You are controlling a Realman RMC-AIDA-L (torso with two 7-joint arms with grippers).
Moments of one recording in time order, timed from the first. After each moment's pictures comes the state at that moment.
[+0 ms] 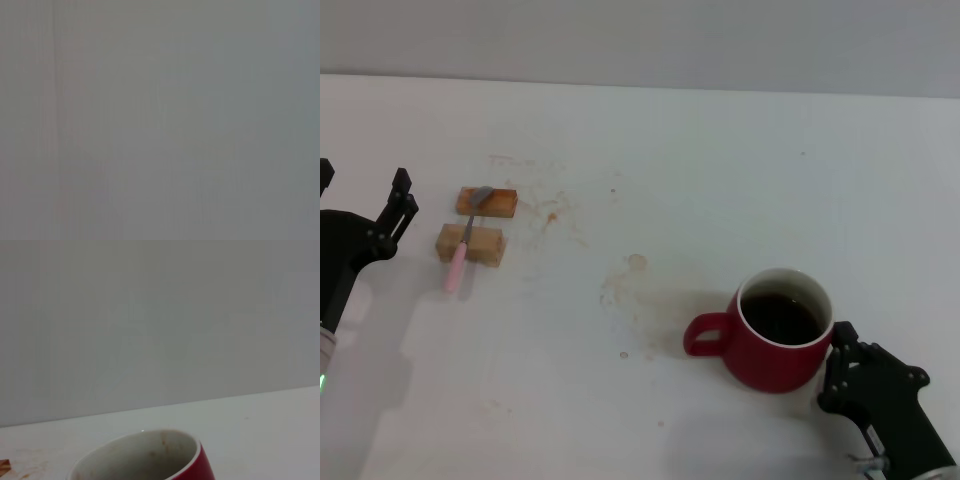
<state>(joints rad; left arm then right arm) -0.19 -2.07 -0.95 -0.36 2.49 1.23 0.00 0.21 2.09 -0.21 0.68 -1.35 -1.38 -0.21</state>
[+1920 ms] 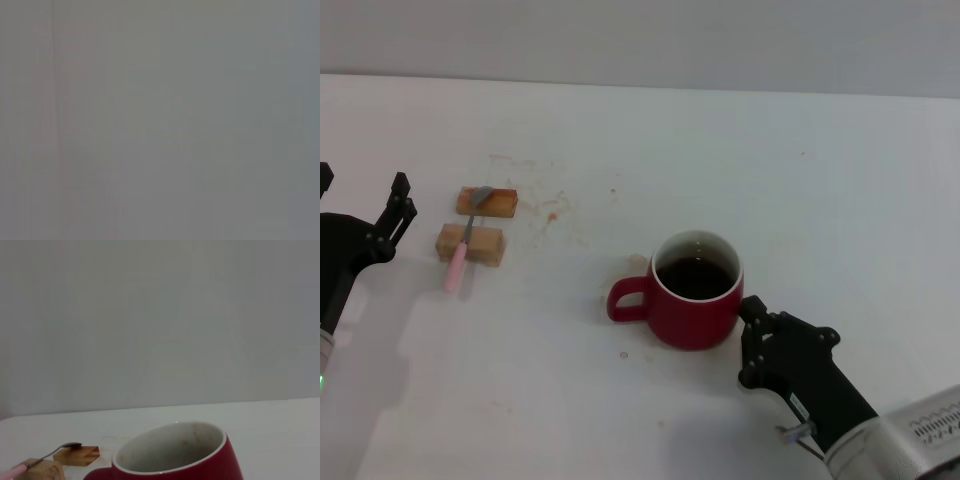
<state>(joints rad) -0.20 -2.07 -0.95 -0.34 2.49 1.22 -0.01 0.34 2.09 -0.16 0.69 -1.48 -1.23 -0.19</state>
